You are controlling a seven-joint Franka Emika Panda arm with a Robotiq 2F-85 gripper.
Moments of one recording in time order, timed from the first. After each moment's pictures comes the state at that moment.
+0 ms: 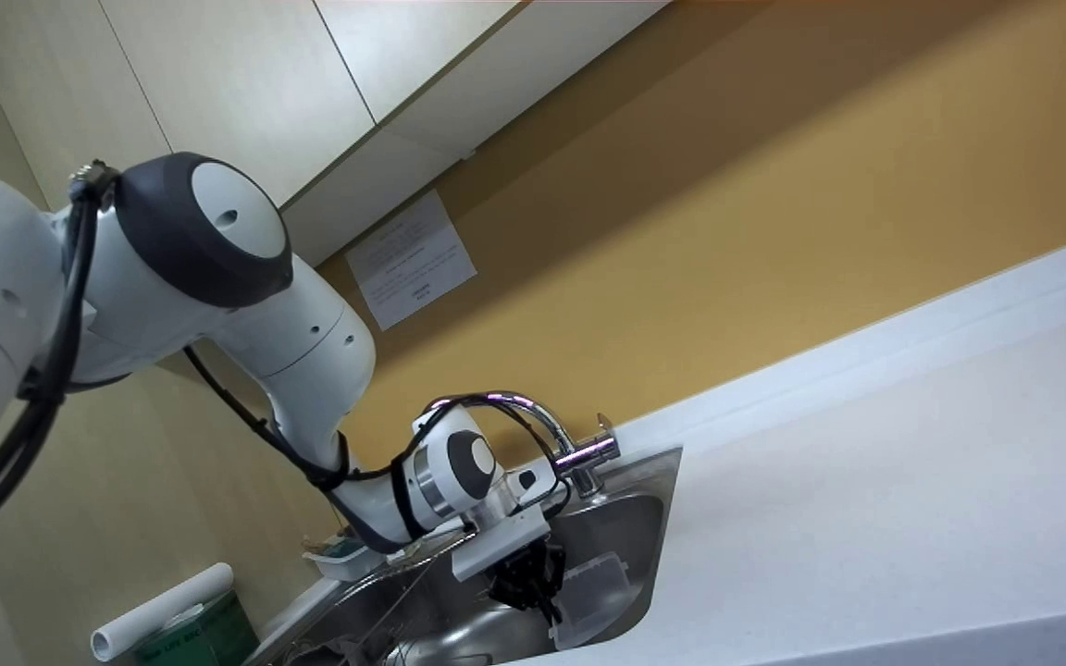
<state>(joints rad) 0.13 0.68 0.05 -1.81 -0.14 2.59 -0.10</state>
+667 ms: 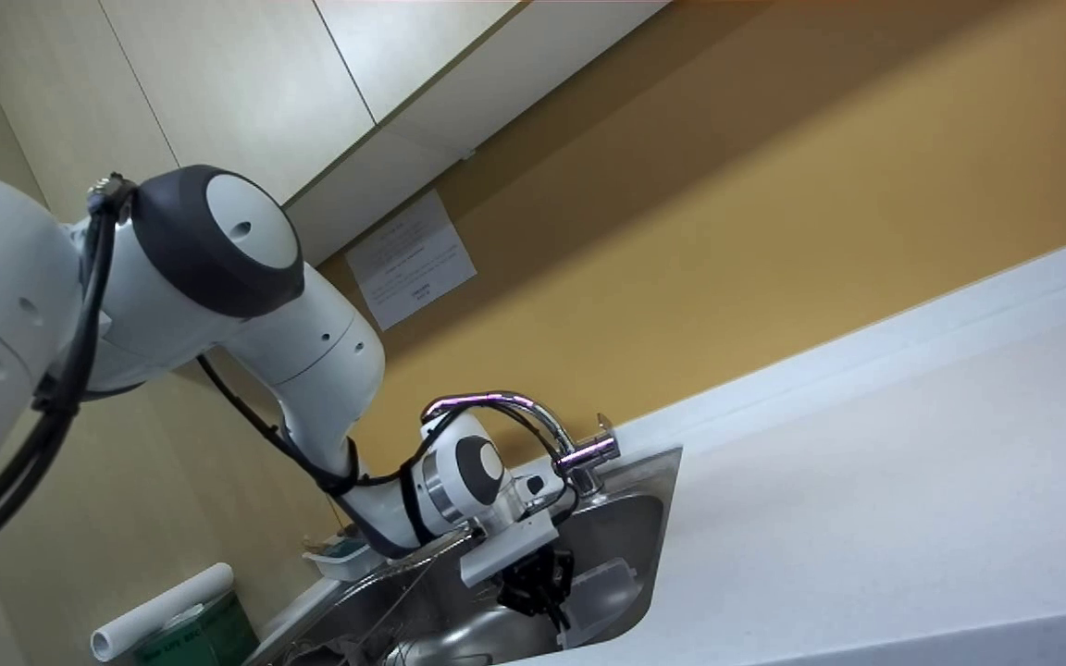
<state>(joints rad) 0.13 0.72 0.04 -1.79 -0.14 2.59 -0.10</state>
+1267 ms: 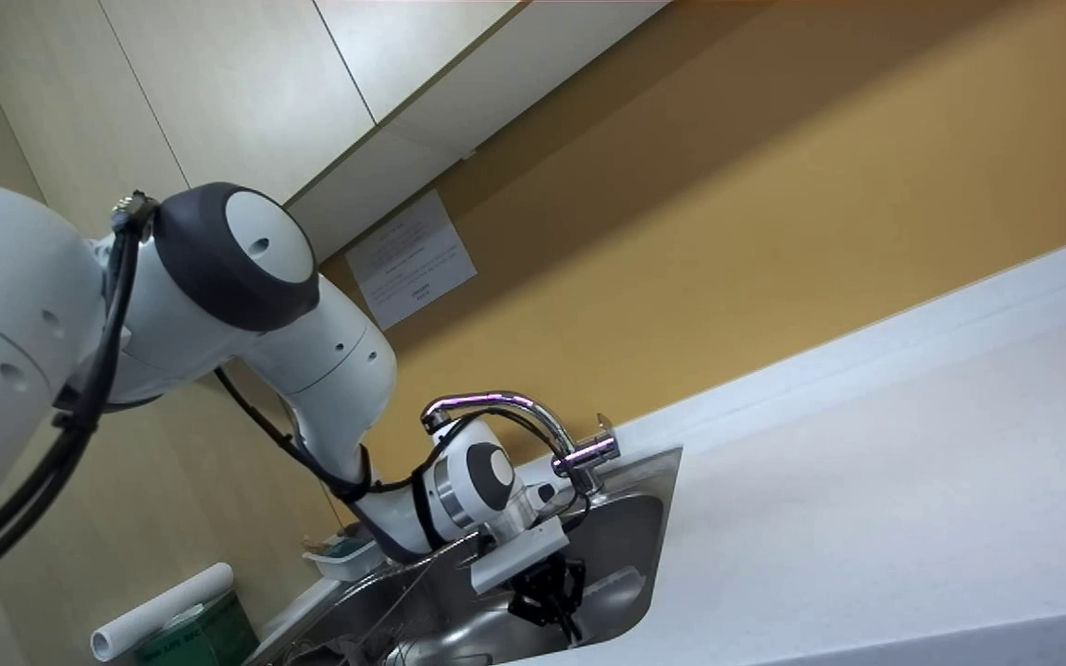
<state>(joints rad) 0.12 0.76 0.03 -1.75 -0.14 2.55 -0.10</state>
